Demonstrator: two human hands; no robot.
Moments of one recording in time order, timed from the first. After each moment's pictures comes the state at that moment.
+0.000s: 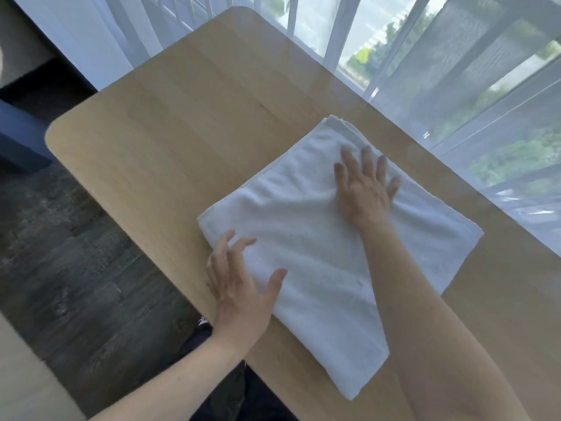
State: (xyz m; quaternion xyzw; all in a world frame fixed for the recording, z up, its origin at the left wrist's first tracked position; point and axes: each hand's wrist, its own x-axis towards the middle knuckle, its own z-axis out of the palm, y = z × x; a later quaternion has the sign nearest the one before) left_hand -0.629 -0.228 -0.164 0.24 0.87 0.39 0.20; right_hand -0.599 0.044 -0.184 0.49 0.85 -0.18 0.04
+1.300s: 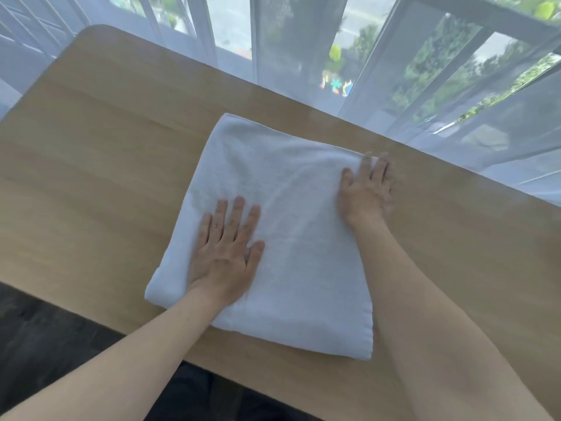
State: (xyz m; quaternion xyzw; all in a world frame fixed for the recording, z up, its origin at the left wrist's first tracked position) left_hand -0.645 -0.147 -0.200 0.62 0.78 0.04 0.12; right_hand -0.455 0.066 -0.185 0.71 0.69 -0.14 0.03
